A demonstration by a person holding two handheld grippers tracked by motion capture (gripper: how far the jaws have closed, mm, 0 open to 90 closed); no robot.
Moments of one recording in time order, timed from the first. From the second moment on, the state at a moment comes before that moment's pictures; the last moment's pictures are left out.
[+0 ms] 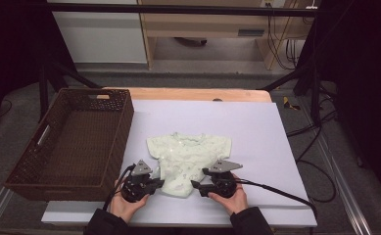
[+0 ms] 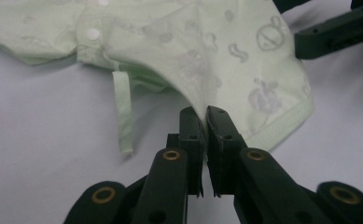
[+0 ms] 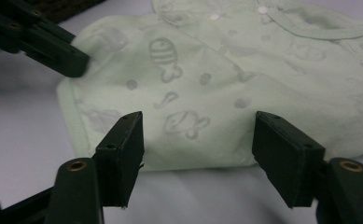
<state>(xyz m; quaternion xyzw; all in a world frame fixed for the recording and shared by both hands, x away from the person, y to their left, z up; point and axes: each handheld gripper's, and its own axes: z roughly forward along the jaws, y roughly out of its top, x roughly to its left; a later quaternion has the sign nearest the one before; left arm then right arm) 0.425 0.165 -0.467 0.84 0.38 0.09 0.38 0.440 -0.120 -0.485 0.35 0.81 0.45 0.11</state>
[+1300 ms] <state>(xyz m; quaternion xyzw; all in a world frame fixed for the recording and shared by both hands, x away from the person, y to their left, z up) 0.428 0.175 -0.467 0.82 0.41 0.08 0.40 0.452 -0.116 -0.488 0.35 0.83 0.40 0.14</state>
